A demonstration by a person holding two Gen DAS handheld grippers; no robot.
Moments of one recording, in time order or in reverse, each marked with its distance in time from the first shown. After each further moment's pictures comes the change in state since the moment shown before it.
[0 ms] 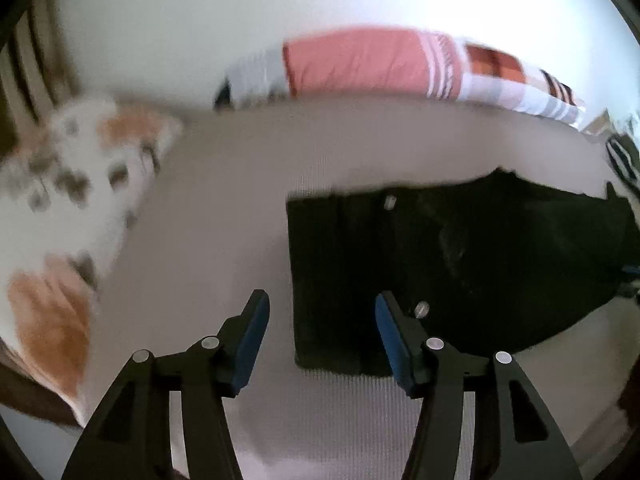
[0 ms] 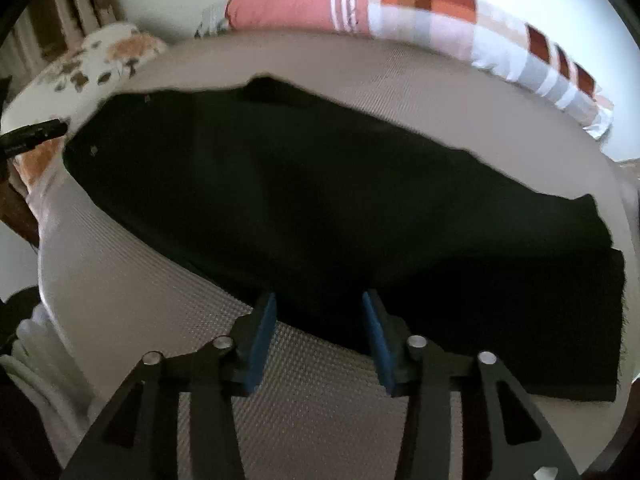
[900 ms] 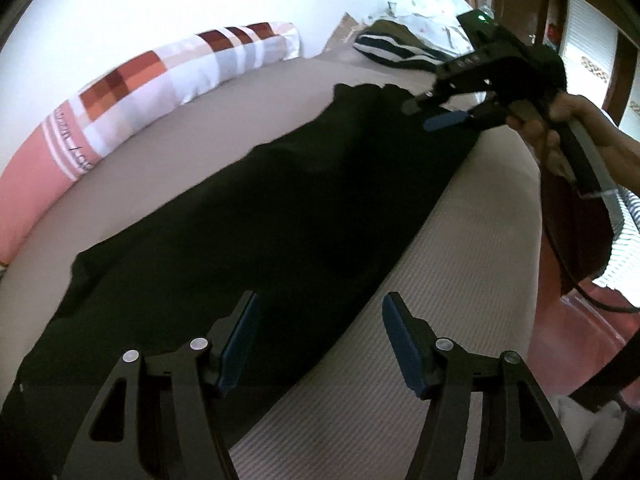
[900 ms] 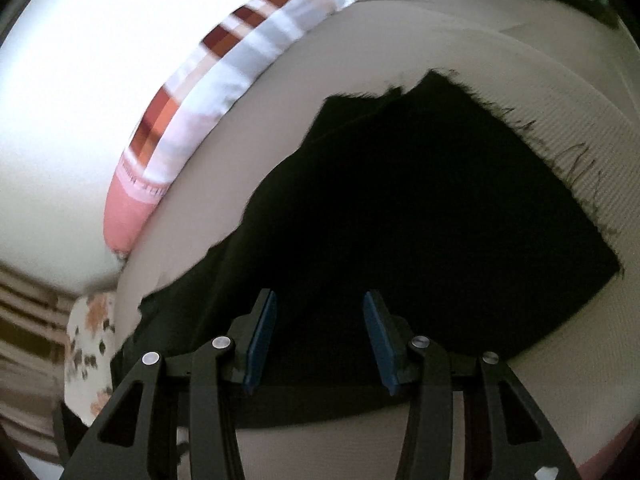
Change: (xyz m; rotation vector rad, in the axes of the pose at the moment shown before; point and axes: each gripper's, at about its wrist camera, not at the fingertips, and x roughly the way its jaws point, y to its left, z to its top) left arm 0.013 -0.350 0.000 0.615 -0.017 -0.571; right arm -0.020 -0.249 -0.062 0.930 -0.181 0.145
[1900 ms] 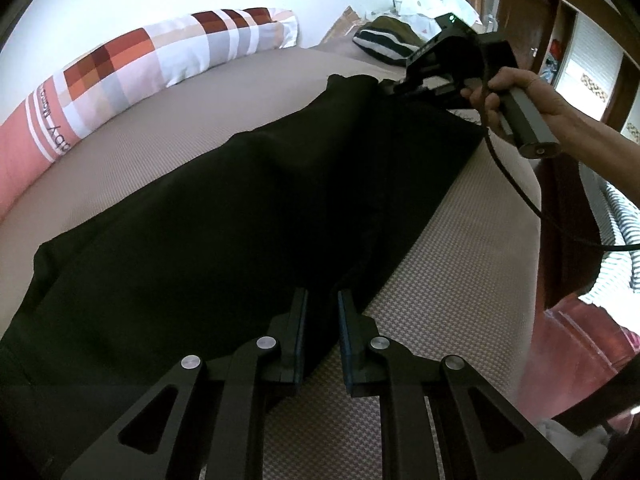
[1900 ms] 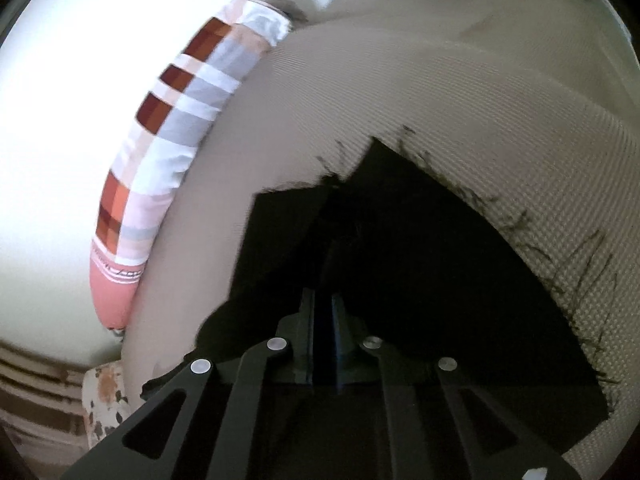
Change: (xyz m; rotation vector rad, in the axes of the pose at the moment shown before) left arm 0.024 -0.001 0.002 -0.065 0.015 -0.060; right arm 0.029 -0.049 0.070 0.191 -0.072 -0.014
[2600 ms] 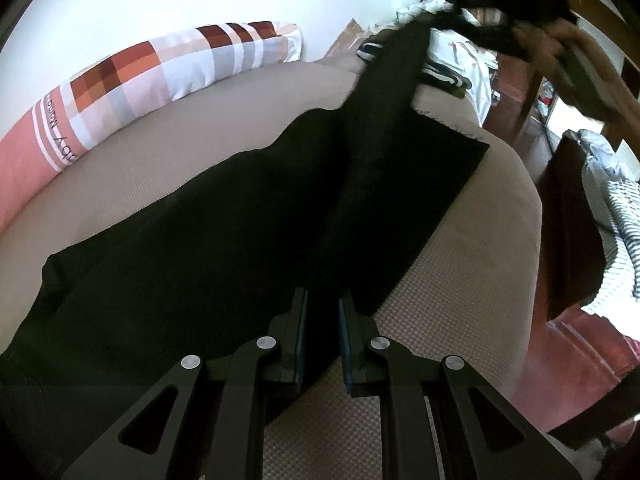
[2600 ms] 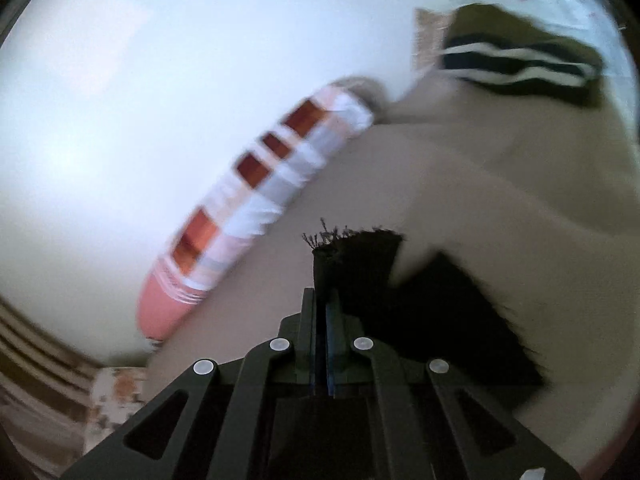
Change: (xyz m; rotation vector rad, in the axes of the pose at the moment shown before) left arm -0.008 -0.001 0.004 -0.002 -0.038 0.016; right arm -0.133 0.060 -0.017 -0.147 -0.226 0.063
